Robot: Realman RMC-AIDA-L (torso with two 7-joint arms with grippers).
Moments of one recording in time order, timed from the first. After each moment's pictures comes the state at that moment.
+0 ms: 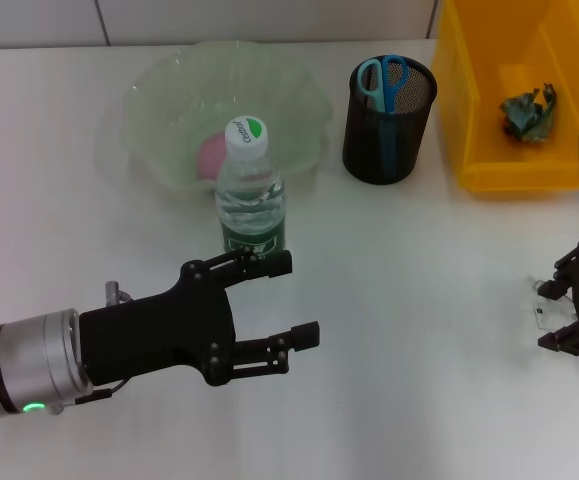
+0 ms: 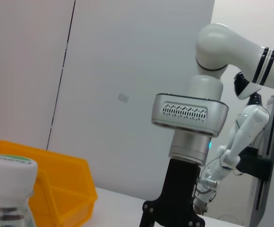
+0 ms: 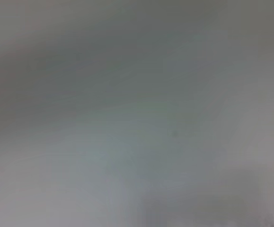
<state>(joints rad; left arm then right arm) -0.42 -2.07 1.13 0.28 1.47 1.66 -0.88 0.53 2.09 -1.19 -1.26 -2.73 -1.68 1.78</state>
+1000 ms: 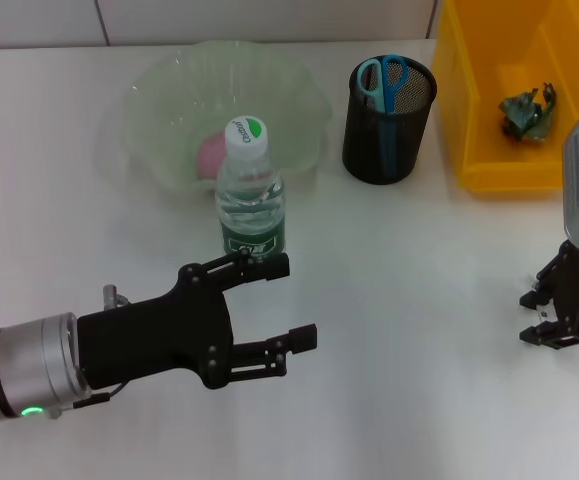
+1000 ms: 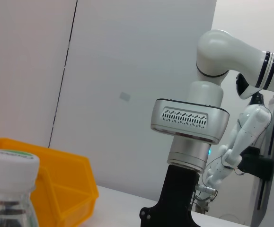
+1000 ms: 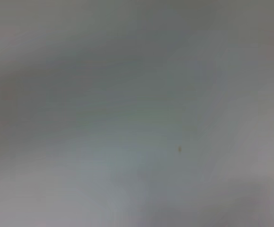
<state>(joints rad) -0.41 -2.07 1.13 0.27 1.47 1.66 -0.88 0.52 2.09 -1.23 -1.23 -2.68 -1.62 1.79</state>
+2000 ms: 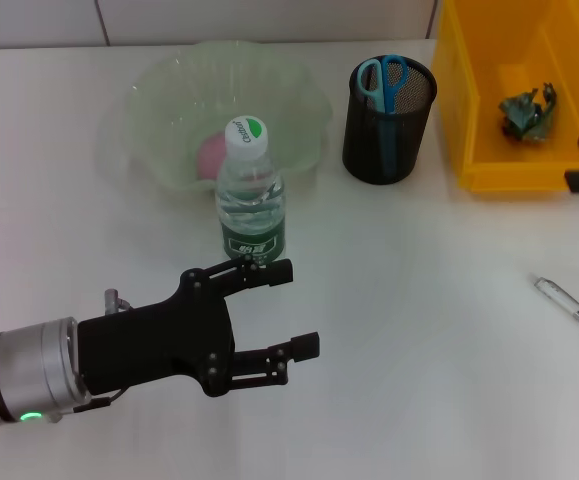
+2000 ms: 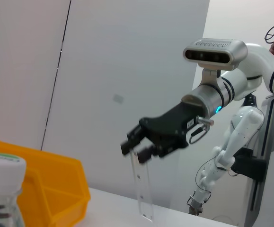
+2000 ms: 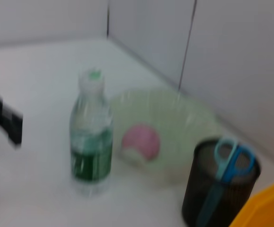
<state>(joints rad) -0.41 -2.07 1.14 0.27 1.47 1.68 -0.87 0.38 2.08 -0.62 -1.43 -2.16 -1.80 1.60</state>
